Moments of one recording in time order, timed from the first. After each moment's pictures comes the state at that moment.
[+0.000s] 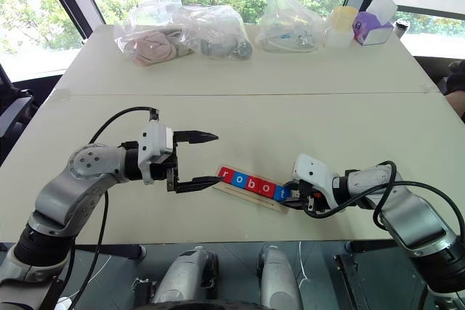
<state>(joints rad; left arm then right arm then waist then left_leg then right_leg) -0.33 0.63 -0.13 -0.45 -0.46 0.42 -0.97 -0.14 -0.96 0.12 -0.41 0.32 0.65 1.05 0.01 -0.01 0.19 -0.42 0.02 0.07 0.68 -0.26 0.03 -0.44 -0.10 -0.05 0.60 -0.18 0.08</state>
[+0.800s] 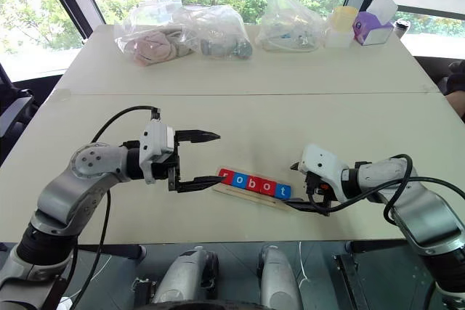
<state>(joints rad) -0.34 0.61 -0.14 -0.45 -0.46 0.42 -0.97 -0.12 -0.99 0.04 -0.43 0.33 0.62 1.04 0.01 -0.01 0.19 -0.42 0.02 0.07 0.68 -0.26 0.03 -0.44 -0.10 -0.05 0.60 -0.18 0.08</state>
